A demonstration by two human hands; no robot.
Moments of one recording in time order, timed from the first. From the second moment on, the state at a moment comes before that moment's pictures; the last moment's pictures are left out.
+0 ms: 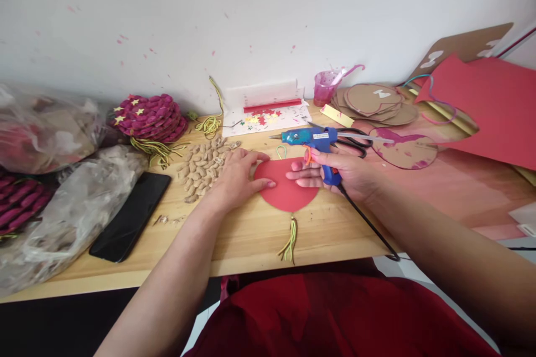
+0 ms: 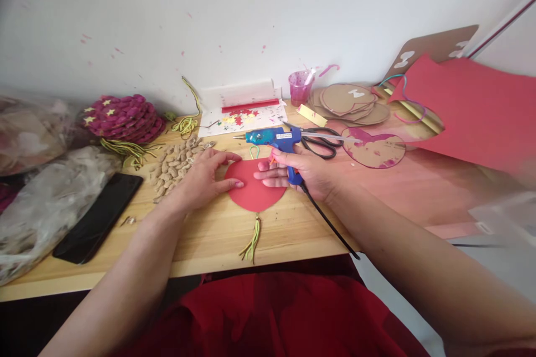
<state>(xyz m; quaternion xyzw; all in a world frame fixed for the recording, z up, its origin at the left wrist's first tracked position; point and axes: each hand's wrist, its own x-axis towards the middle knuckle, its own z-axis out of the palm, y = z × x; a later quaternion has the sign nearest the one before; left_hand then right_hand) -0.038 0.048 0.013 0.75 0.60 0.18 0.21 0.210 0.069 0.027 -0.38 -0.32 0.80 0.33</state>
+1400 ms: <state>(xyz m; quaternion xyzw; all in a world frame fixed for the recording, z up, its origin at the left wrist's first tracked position) -0.043 0.055 0.018 0.72 0.60 0.21 0.27 0.205 0.067 0.023 -0.34 -0.36 0.81 0.31</state>
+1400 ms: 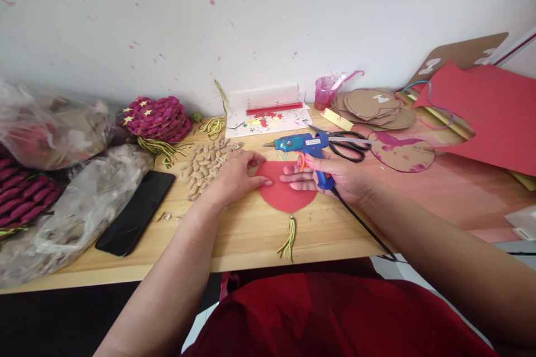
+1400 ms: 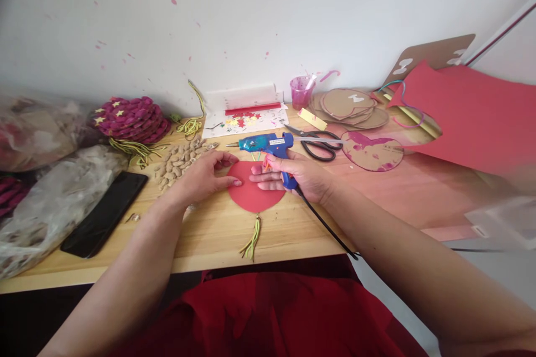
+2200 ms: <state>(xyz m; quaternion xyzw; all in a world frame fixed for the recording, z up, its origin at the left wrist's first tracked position) -0.037 0.045 0.022 0.65 0.69 0.22 0.22 0.204 0.066 0.025 -0.35 -0.38 0.80 0.31</state>
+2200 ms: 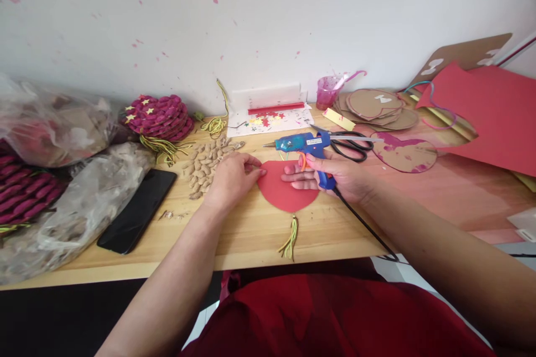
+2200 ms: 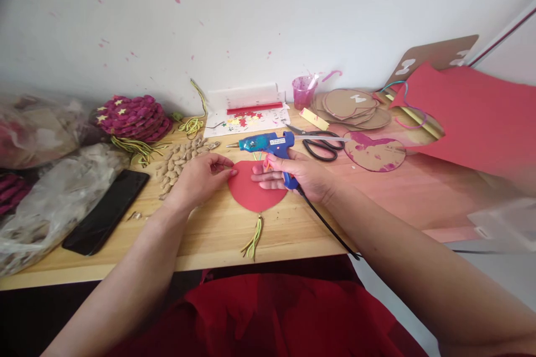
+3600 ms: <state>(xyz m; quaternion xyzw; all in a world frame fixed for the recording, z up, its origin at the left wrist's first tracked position) -0.034 0.045 0.023 0.65 0.70 0.22 0.19 0.202 0.066 0.022 -0.35 -0.38 0.80 0.31</state>
